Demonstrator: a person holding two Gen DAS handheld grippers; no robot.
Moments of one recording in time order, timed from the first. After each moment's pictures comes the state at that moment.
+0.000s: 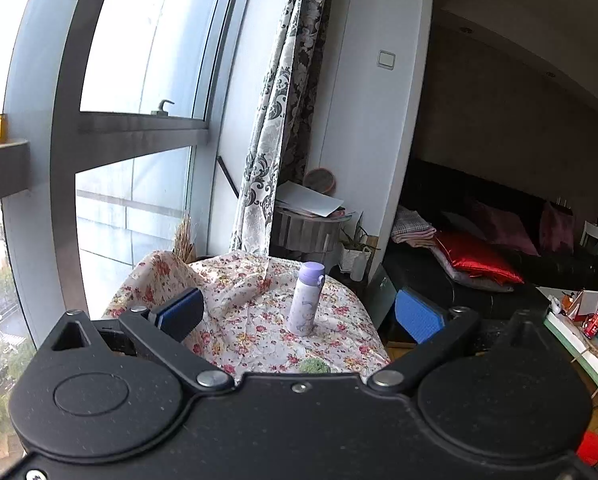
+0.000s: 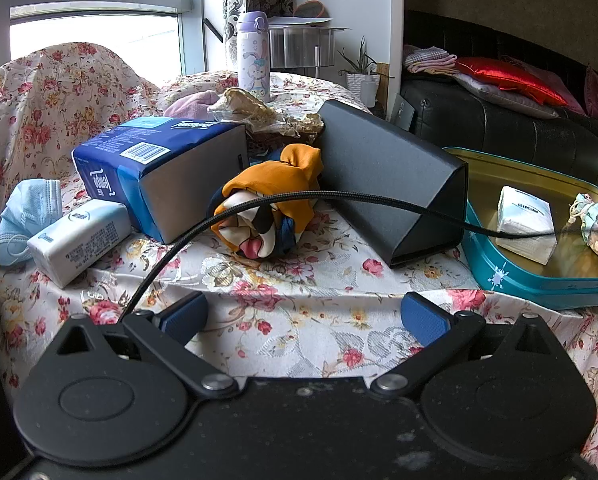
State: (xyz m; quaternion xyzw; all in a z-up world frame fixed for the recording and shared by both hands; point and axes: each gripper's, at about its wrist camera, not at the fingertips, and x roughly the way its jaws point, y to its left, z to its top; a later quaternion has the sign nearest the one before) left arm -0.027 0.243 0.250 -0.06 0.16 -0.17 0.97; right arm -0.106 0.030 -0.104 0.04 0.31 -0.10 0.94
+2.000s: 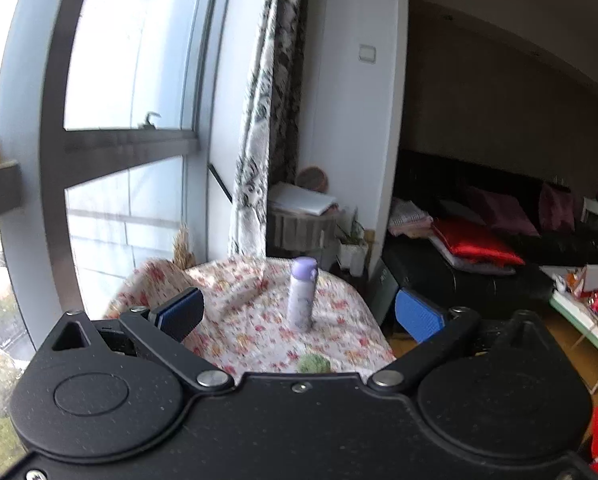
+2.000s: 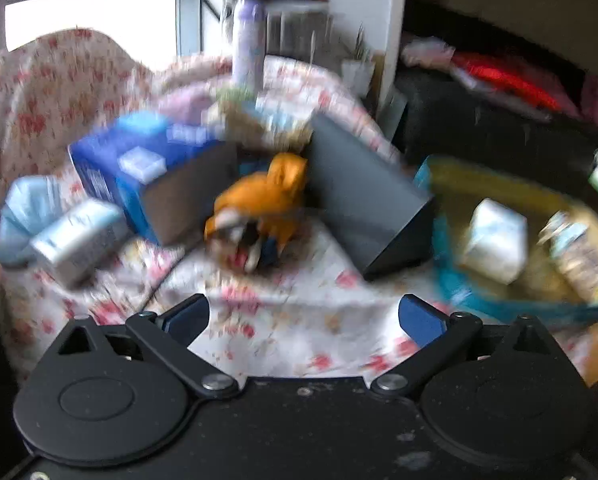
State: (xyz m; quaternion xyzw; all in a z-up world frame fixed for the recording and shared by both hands) left arm -0.047 0.226 0.248 -0.02 0.15 -0.18 0.97; right arm -0.113 0.030 -0.056 0.01 0.34 -0.11 0.93
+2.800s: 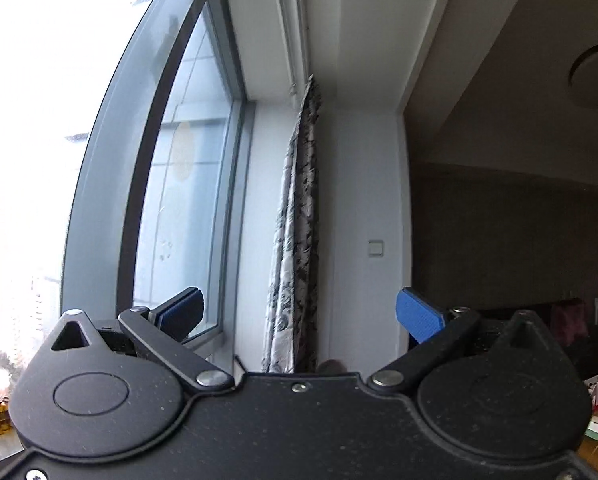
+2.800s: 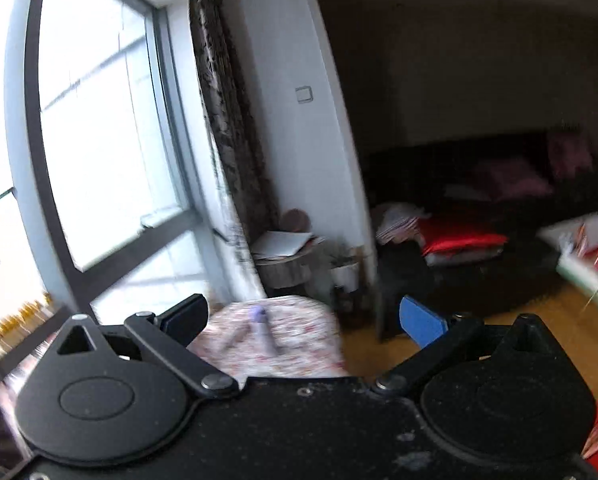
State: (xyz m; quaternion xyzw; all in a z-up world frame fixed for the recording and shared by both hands) left arm -0.135 0.303 0.483 -0.03 -0.08 -0.15 0.98; right arm -0.358 -0.072 0.438 0.15 0.13 -0.09 0.98
